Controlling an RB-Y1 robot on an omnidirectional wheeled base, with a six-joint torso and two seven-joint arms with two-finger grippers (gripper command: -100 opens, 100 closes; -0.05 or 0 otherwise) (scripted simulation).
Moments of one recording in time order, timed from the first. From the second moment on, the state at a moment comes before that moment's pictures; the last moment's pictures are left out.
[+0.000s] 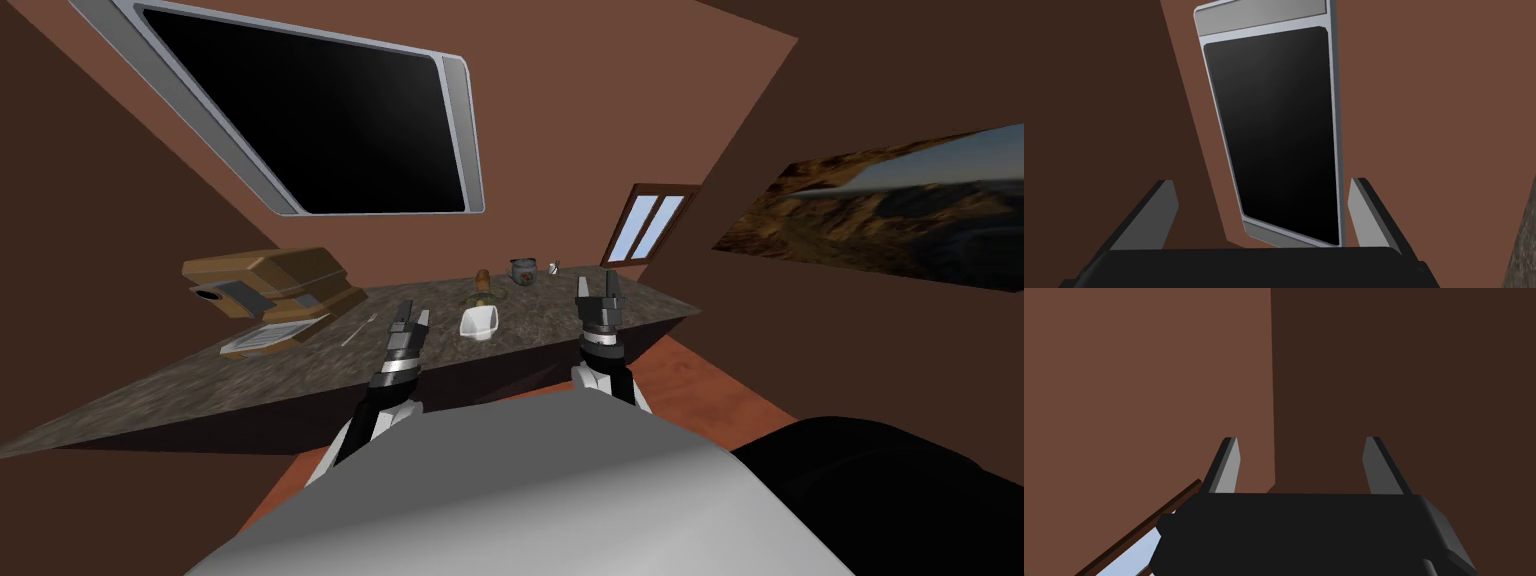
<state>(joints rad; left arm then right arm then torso) 0.50 0.20 -0.04 -2.22 0.11 -0.40 -0.07 0.46 0.00 0.06 -2.32 0.01 -0.64 -0.11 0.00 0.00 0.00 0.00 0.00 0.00</state>
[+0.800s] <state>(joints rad) 0.49 0.40 -0.05 -2.21 0.33 -0.37 -0.05 0.46 0.00 0.06 -2.32 0.01 -0.64 -0.11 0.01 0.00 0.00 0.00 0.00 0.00</state>
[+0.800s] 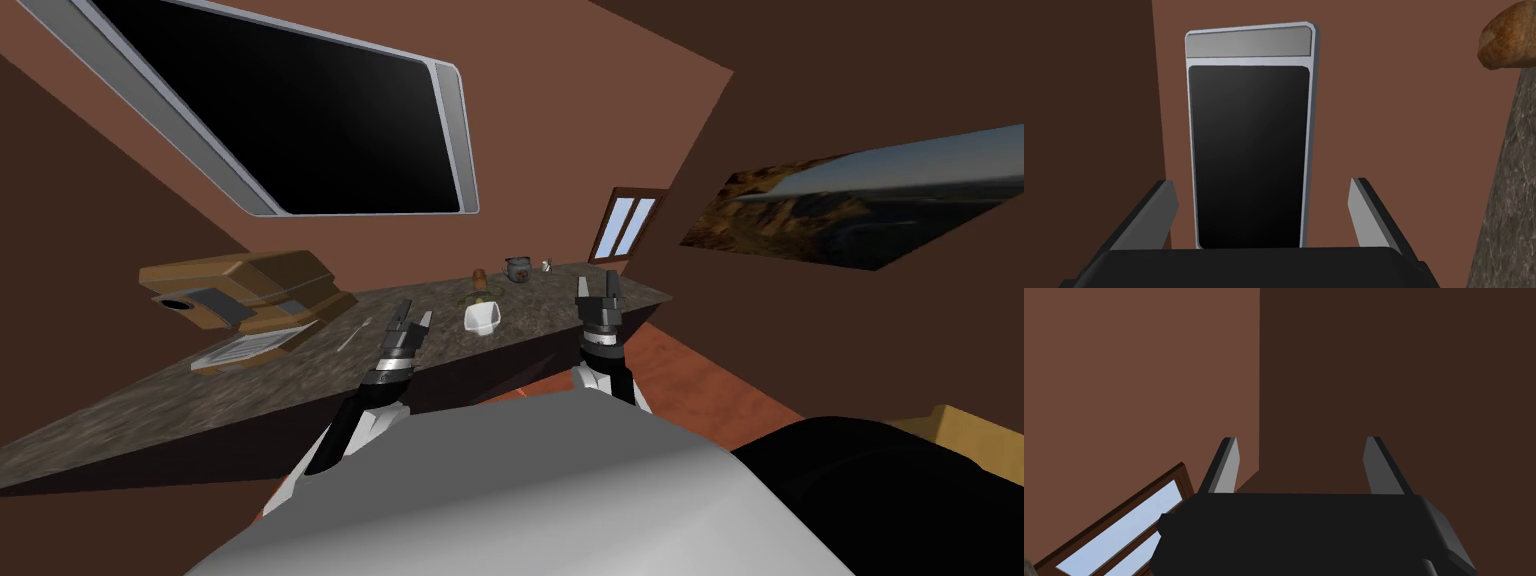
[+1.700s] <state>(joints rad) 0.49 0.63 -0.06 -2.17 0.60 -0.32 -0.03 0.46 0.00 0.06 -2.32 0.01 -0.64 -0.11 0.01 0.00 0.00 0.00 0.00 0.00</state>
